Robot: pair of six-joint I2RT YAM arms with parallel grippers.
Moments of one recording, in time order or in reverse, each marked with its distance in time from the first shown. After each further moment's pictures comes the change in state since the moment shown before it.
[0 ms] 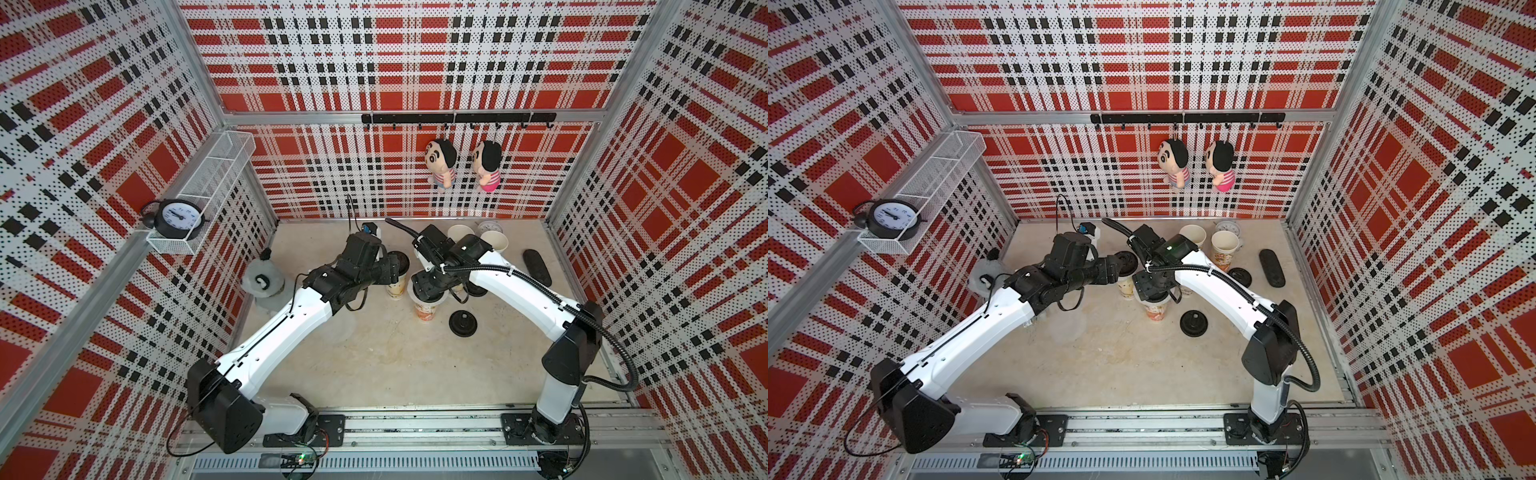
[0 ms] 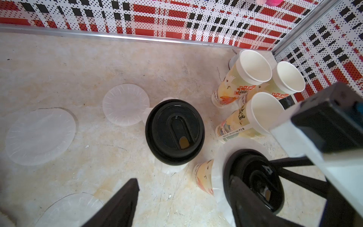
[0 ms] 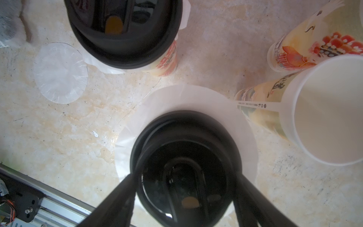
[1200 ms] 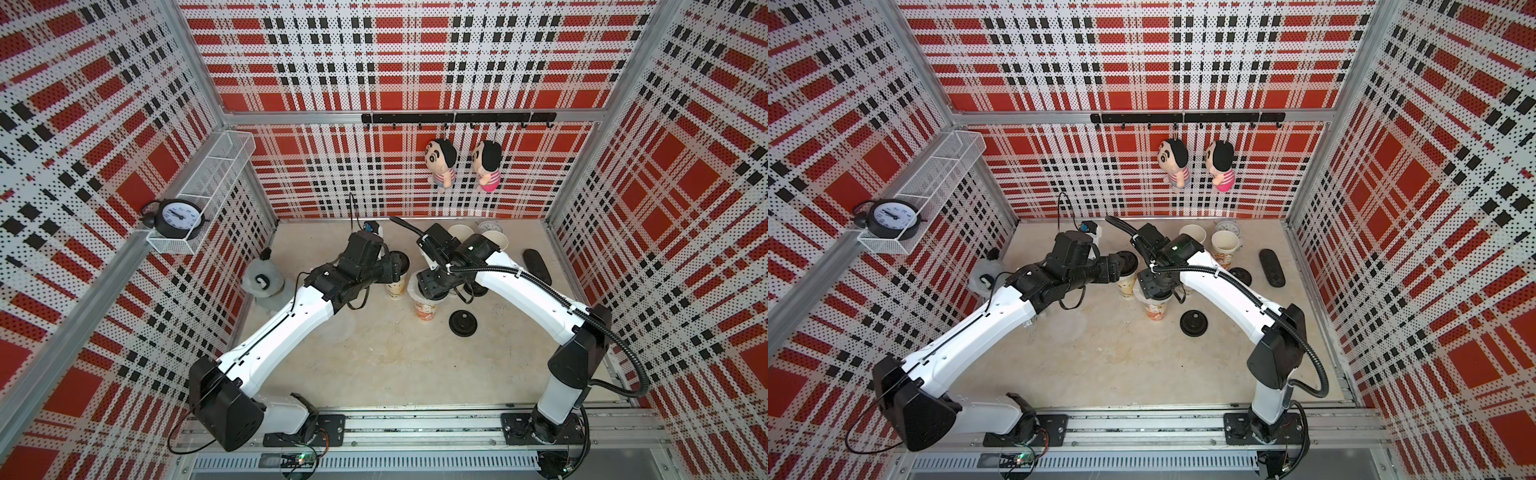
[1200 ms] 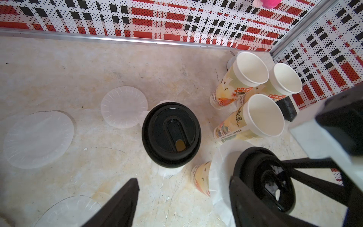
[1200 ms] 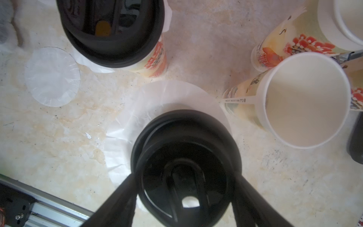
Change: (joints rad) left arm -0.010 0.010 0.019 0.000 -0.009 0.000; right arm -0.002 -0.041 -0.005 -0.015 0.038 0.003
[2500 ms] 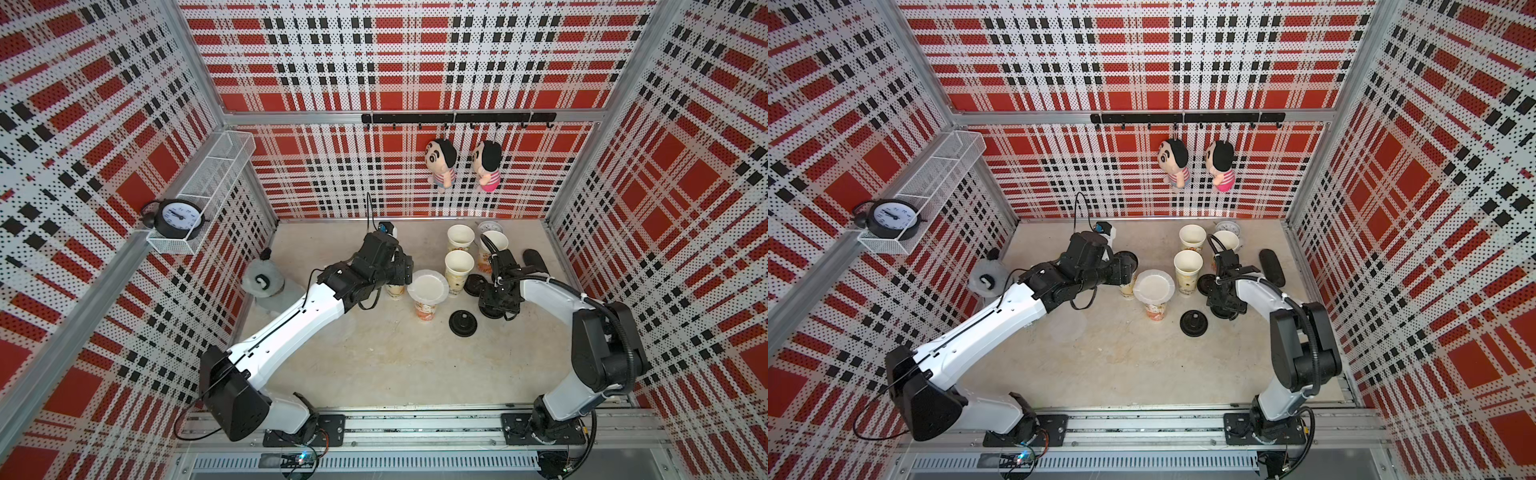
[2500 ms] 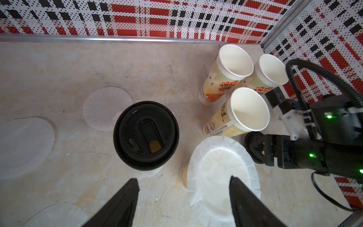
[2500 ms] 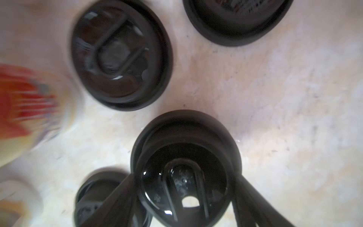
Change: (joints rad) left arm -0.075 0.061 0.056 -0.007 -0.027 -0.008; right arm -0.518 -0.172 -0.720 0.452 -0.045 0.180
